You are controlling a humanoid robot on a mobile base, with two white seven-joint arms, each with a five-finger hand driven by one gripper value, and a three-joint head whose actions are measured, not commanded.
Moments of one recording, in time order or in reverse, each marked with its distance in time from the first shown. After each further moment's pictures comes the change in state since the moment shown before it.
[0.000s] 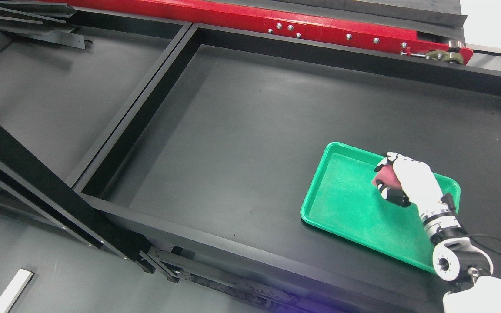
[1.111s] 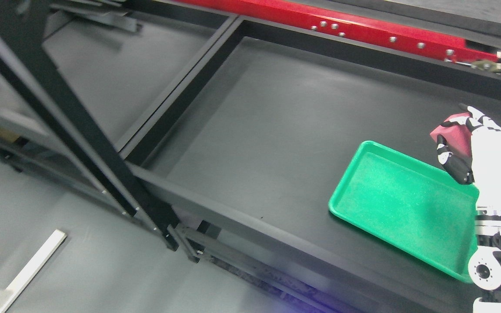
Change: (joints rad) left arm 0.000 0.000 0.000 0.000 0.000 0.000 0.000; right arm 0.064 -0.017 -0.125 -0.154 -0.124 -0.048 -0.340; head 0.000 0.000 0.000
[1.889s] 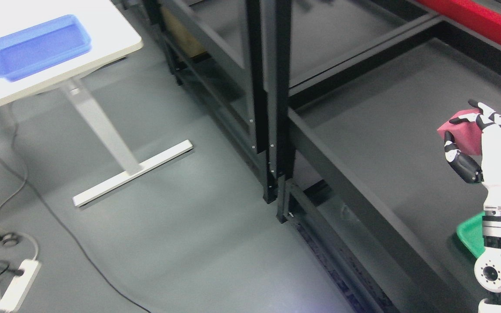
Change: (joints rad) left arm 0.000 0.000 0.000 0.000 0.000 0.000 0.000; right arm 0.007 -0.005 -0.017 -0.030 -0.037 -0.008 -0.001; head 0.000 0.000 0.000
